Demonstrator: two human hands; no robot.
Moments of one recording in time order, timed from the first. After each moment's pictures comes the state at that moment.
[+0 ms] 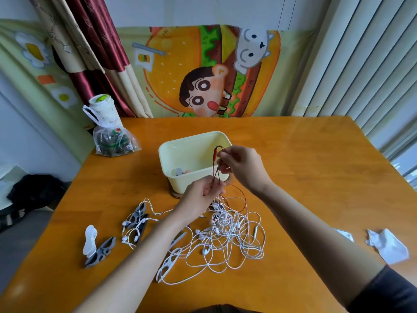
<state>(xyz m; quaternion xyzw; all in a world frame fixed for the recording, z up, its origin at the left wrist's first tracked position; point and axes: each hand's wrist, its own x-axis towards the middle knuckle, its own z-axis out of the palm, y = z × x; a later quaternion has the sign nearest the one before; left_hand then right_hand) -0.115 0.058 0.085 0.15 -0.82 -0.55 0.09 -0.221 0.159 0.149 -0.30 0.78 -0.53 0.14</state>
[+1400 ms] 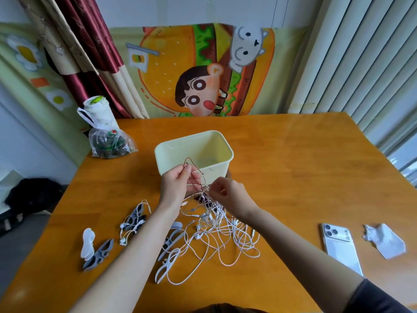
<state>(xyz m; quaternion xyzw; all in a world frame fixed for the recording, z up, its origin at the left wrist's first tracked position) -0.112 0.049 0.113 0.33 -0.64 -0.66 0.23 -0.195 0.173 0.093 -0.37 0.82 -0.39 0.20</state>
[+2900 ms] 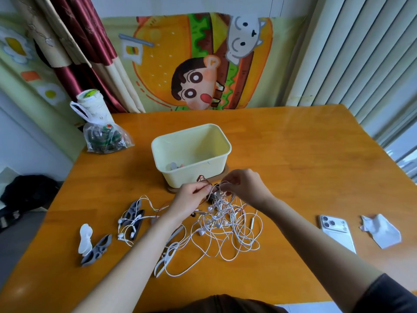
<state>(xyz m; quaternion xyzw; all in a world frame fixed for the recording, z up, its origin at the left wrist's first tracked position) -0.104 0.068 0.084 0.26 -0.76 -0.60 0.04 -0.220 0.196 0.093 -0.34 0.85 -0.36 0.17</state>
